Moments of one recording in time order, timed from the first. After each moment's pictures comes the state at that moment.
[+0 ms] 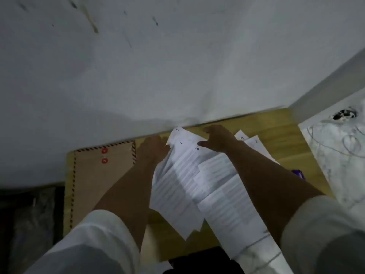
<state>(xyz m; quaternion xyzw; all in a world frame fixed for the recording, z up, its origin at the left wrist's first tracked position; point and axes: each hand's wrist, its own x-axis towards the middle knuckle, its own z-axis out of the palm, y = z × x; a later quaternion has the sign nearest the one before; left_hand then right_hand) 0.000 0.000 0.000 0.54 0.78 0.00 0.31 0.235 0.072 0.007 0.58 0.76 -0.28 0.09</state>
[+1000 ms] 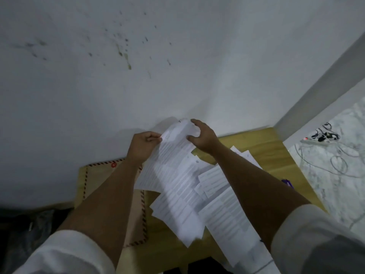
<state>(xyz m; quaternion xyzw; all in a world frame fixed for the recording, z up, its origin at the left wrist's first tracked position) -0.045 -0.023 0.098 0.45 0.69 0.39 0.42 0.190 0.048 0.083 0.57 0.70 -0.38 -0.20</state>
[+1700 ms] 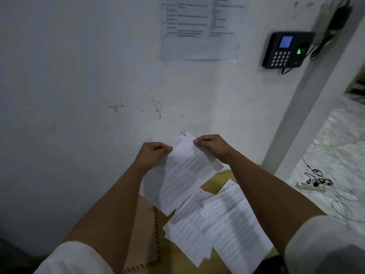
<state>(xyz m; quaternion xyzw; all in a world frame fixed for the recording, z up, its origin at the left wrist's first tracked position) -0.052 -0.126 0.257 0.54 0.62 0.44 0.37 0.200 -0.058 0.265 0.47 0.64 -0.50 -0.34</state>
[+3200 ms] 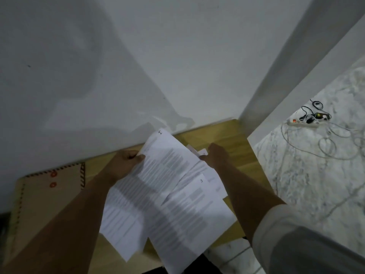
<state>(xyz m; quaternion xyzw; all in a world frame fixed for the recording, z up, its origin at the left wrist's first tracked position) 0.126 0.014 0.063 0.43 0.72 0.21 0.51 0.447 0.100 -0.057 0.73 0.61 -0.31 0.04</state>
